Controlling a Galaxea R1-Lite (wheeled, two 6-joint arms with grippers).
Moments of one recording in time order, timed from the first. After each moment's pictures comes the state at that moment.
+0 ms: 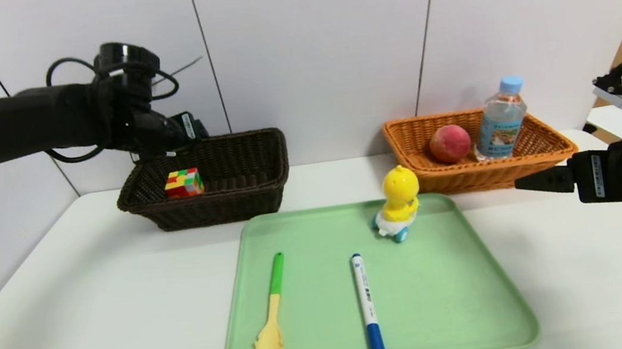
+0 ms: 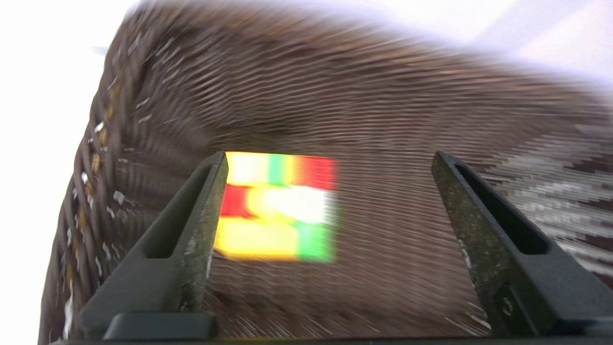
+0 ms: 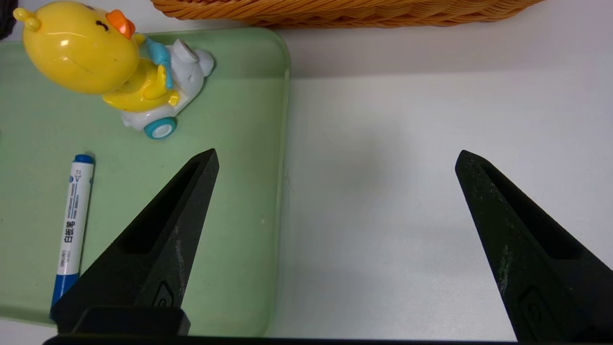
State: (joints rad) left arm -0.23 2.06 -1.87 0.31 0.18 -0.35; right arm 0.13 1.39 -0.92 0.17 0.06 0.17
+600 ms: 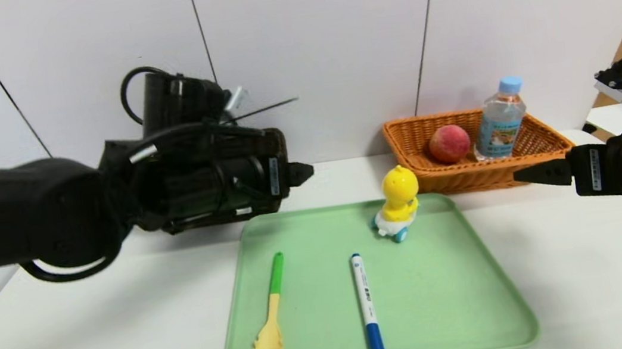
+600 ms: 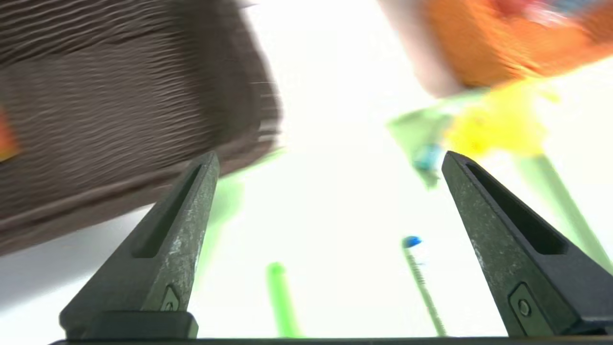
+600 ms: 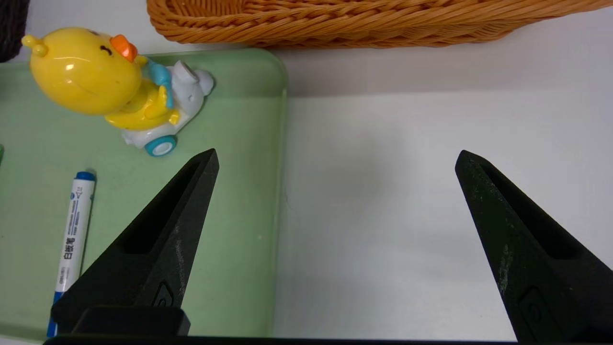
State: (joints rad) left arm -0.61 1.76 -1.23 -0.16 0.05 -0.24; right arm 0.12 1.40 -0.91 0.12 0.05 0.17
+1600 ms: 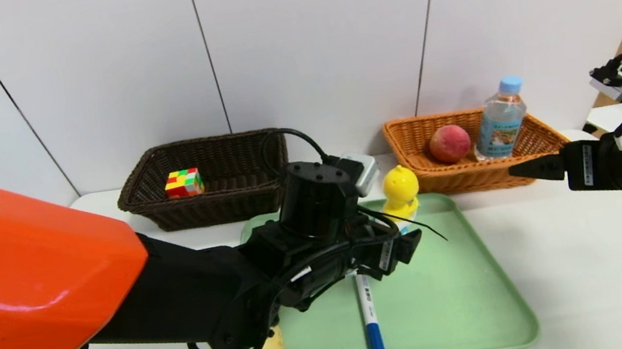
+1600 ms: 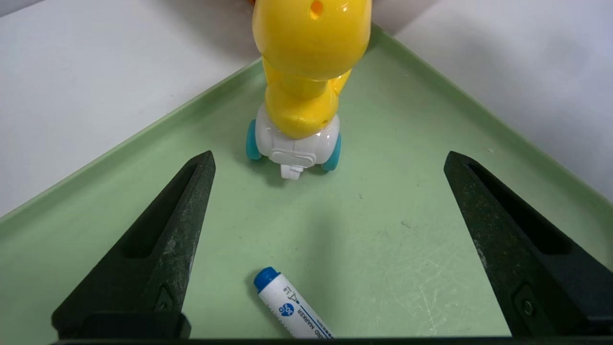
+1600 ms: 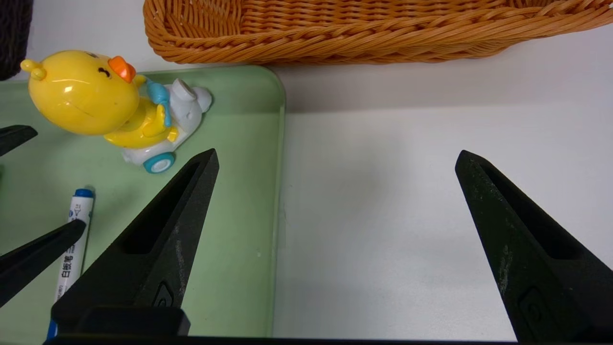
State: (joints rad) left arm -0.86 2.02 -1.12 -0.59 0.03 -0.08; right arm 0.11 1.42 -0.91 0.07 0.05 0.18
